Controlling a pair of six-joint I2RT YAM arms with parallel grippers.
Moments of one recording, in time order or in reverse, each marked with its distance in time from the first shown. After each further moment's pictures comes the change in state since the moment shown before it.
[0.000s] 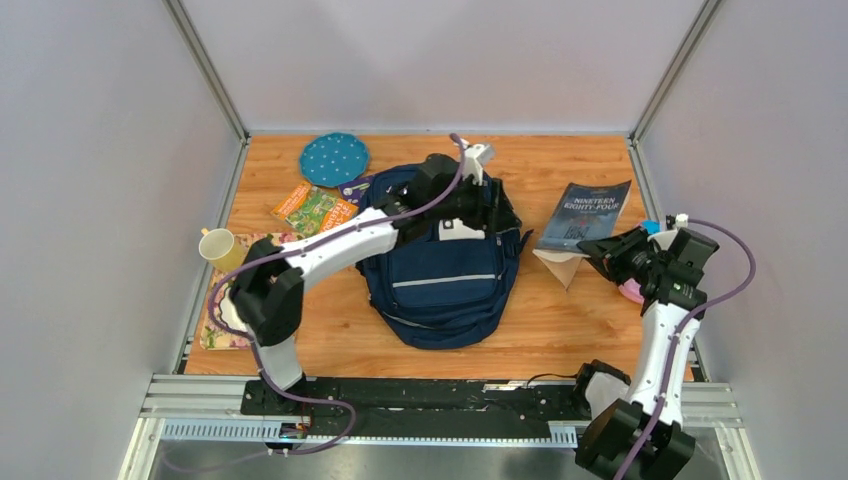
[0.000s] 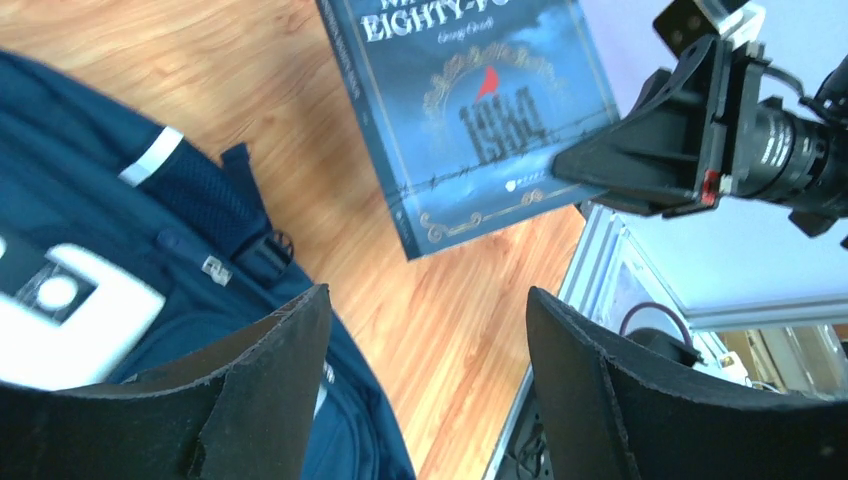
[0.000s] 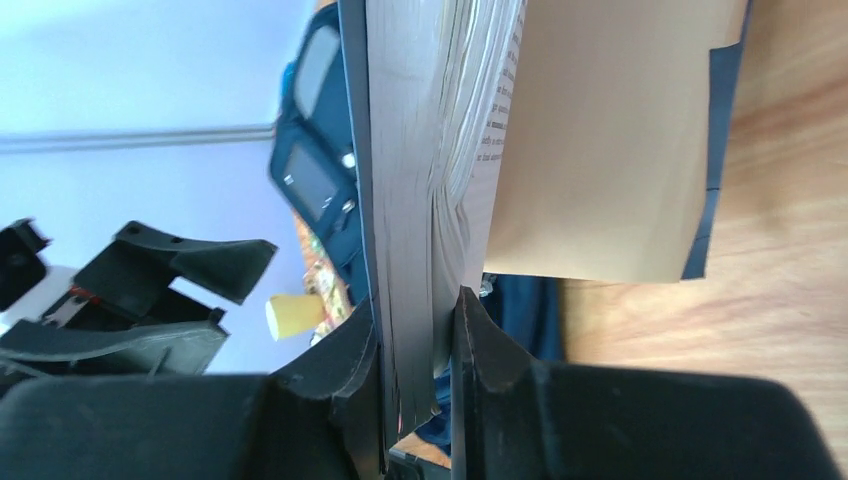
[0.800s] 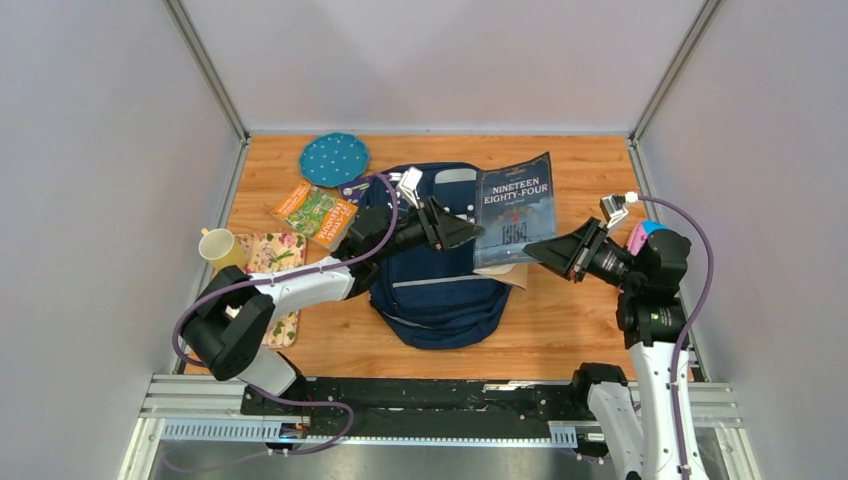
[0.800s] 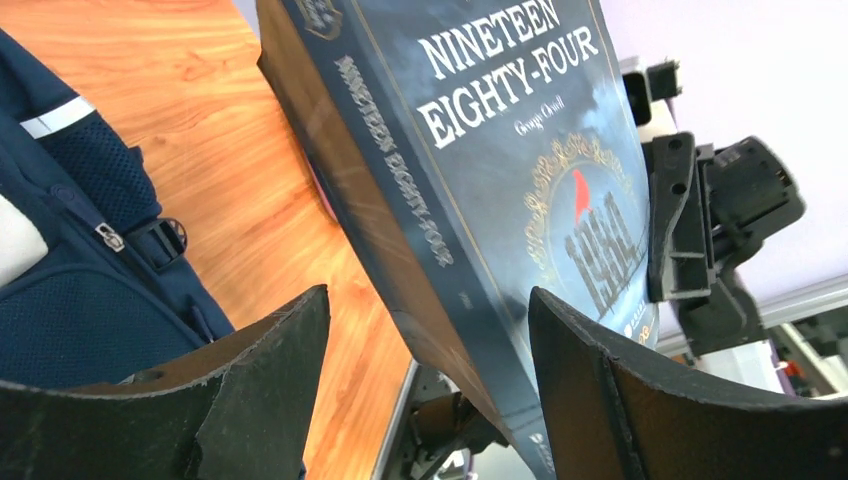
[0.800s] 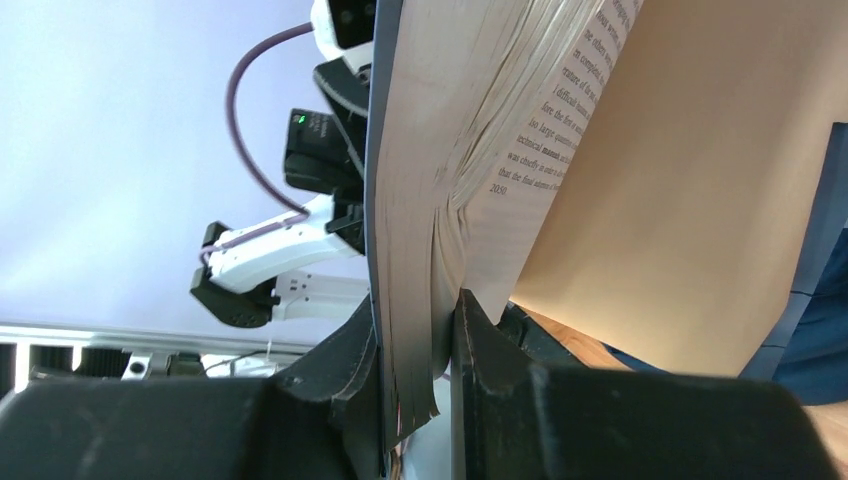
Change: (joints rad) left arm 0.092 -0.314 -0.672 0.780 0.020 -0.431; right arm 0.408 -0.248 -0.008 0.335 -0.275 0.372
